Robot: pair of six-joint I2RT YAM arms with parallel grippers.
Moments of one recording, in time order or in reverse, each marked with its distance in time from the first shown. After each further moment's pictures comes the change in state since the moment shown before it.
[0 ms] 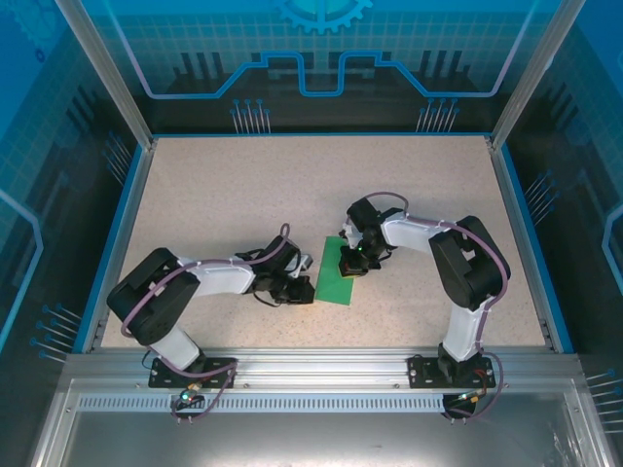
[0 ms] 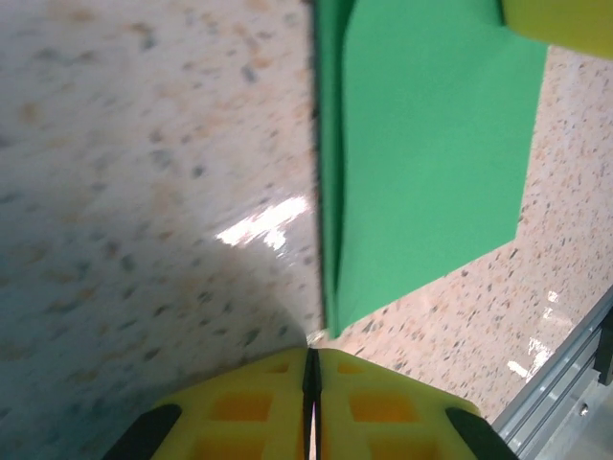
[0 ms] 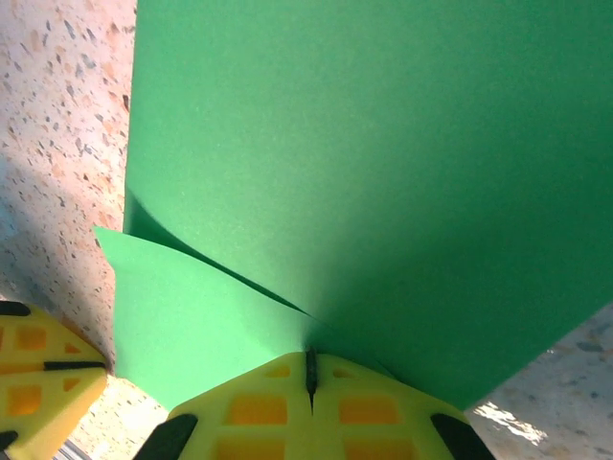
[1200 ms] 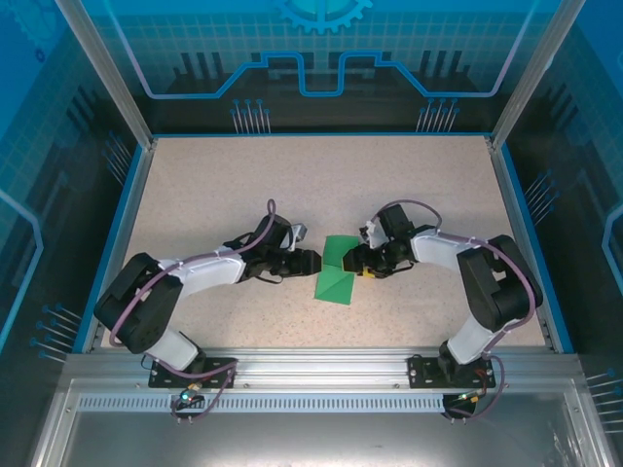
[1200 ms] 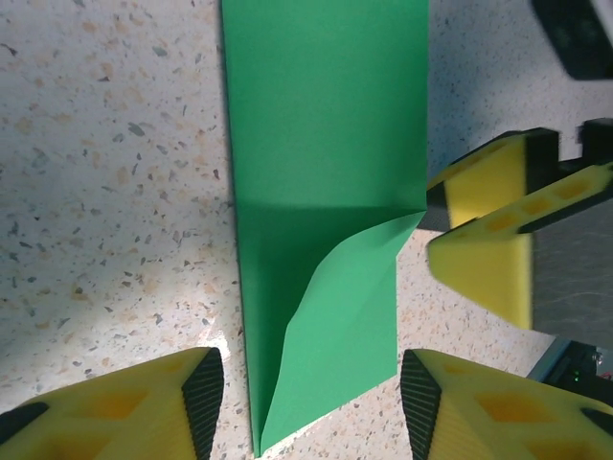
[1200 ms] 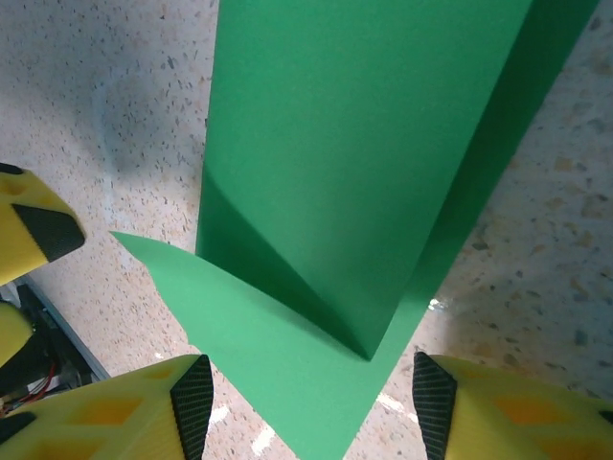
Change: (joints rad) left arm 0.075 -0.069 0.082 0.099 -0.069 -0.050; right arm -0.125 -0.189 -0.275 0.310 -0.196 0.097
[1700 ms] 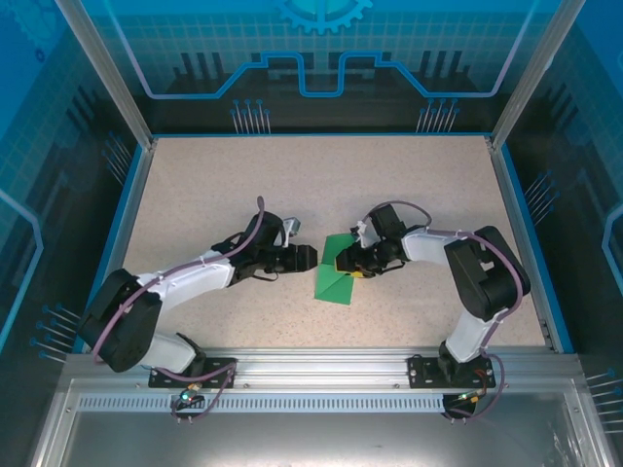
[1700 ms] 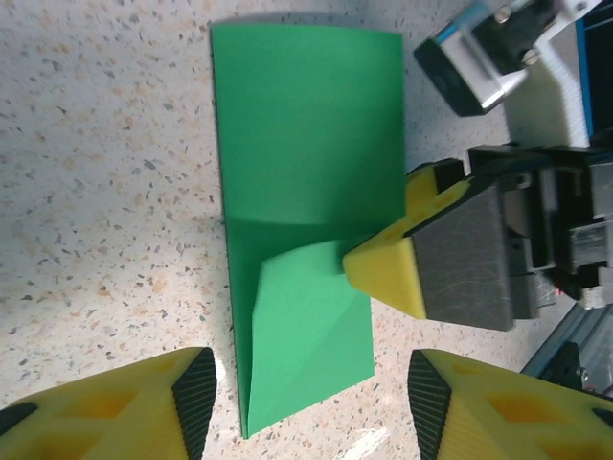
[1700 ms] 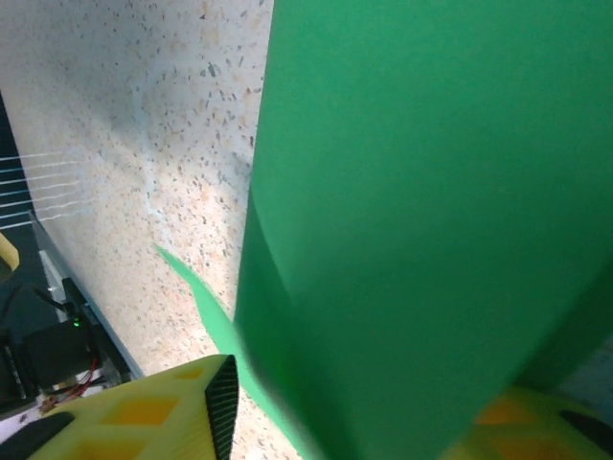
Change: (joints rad) left arm 0.012 -0.132 -0.018 -0.031 -0.047 -0.003; right arm 0.032 0.080 0.030 0.097 -0.077 0.059
